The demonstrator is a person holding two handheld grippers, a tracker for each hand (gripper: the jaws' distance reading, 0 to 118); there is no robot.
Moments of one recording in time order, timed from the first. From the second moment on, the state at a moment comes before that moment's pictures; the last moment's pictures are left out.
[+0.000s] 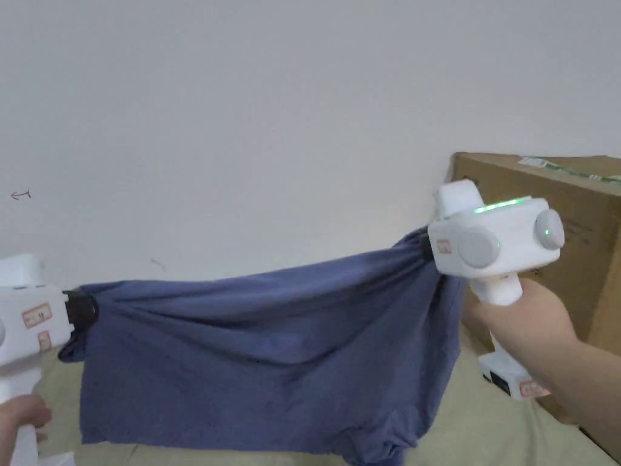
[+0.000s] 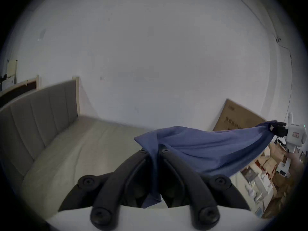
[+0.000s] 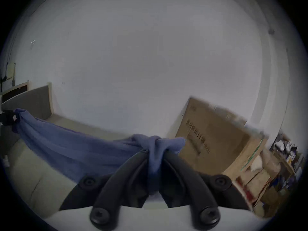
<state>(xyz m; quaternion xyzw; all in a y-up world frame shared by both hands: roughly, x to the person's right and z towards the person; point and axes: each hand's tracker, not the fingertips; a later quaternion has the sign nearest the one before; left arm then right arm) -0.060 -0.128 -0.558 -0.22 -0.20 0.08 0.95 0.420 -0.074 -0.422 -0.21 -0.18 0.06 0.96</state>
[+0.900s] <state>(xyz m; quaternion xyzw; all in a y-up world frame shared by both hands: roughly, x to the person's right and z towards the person) -0.163 -0.300 -0.271 -0.58 -0.24 -0.01 0.78 0.389 -0.319 -0.054 -0.58 -0.07 -0.15 0.80</state>
